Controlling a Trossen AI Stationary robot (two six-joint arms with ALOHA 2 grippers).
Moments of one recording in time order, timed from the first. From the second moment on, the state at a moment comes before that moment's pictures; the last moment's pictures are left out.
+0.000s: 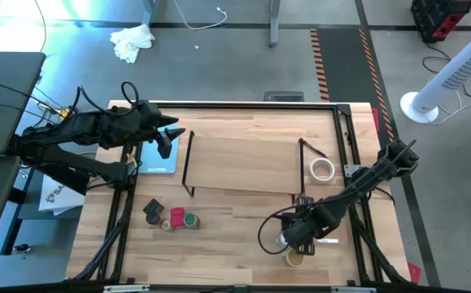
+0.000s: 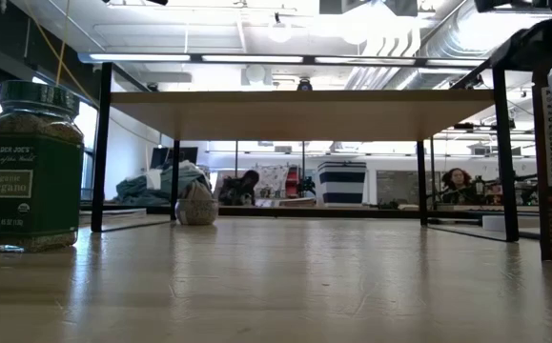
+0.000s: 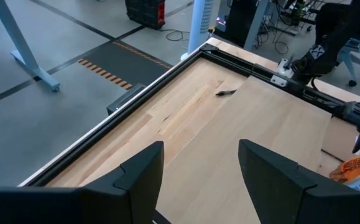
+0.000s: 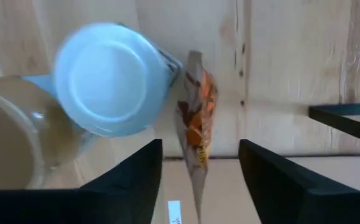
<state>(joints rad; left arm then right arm) 0.01 0.94 1.26 -0.83 -0.48 -0.36 0.62 1.66 1.23 -1.02 0.03 0.71</state>
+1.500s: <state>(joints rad) 0.04 0.94 1.26 -0.83 -0.49 -0.28 0.08 1.68 2.13 -1.57 0.14 1.14</state>
